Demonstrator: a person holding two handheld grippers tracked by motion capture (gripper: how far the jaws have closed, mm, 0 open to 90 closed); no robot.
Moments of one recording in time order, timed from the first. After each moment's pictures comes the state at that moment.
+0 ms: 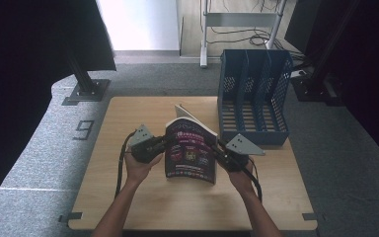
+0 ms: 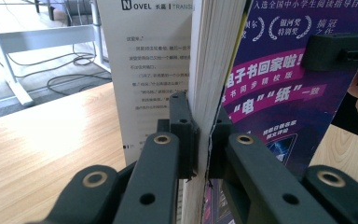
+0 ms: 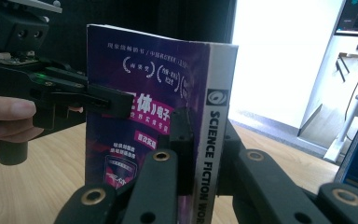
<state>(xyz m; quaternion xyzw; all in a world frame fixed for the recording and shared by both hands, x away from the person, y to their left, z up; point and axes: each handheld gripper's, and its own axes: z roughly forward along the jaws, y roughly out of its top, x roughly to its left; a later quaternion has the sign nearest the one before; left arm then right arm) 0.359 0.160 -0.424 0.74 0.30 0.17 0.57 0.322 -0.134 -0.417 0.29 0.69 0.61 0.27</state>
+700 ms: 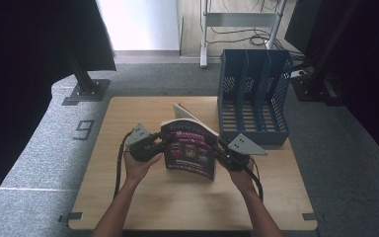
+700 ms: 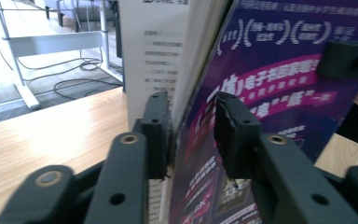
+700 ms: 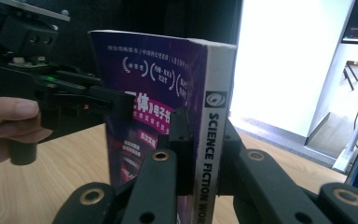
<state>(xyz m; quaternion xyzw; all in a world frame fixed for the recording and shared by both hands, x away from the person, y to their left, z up) 0.363 0.165 -0.426 0.73 0.31 0.18 0.58 0.326 -0.138 -0.420 0.28 0.68 0.62 0.27</state>
